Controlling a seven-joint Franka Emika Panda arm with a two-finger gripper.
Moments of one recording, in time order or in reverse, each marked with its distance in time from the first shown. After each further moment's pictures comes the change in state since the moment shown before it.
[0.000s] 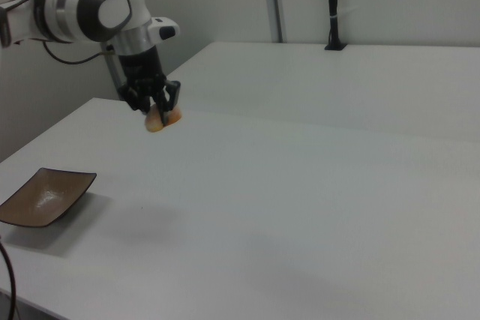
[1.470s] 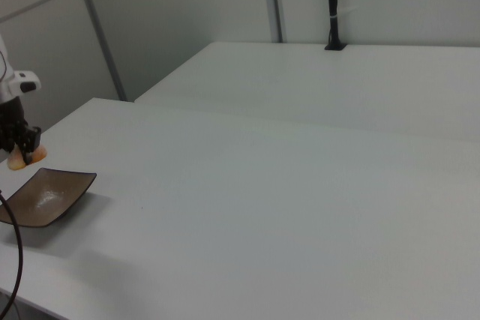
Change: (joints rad) arm 0.438 0.029 0.171 -0.178 0.111 0.208 0.473
